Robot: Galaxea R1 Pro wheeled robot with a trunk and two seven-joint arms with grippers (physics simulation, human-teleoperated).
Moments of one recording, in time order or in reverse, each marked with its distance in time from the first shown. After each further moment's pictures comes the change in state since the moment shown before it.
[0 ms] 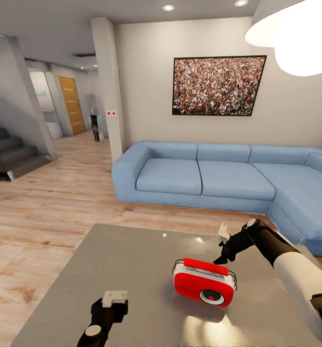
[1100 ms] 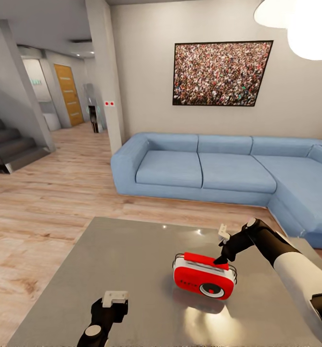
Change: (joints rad) left arm 0.000 0.000 0.000 0.001 0.000 0.000 0.000; right arm 0.000 0.000 0.001 0.000 0.000 0.000 0.000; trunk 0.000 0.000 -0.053
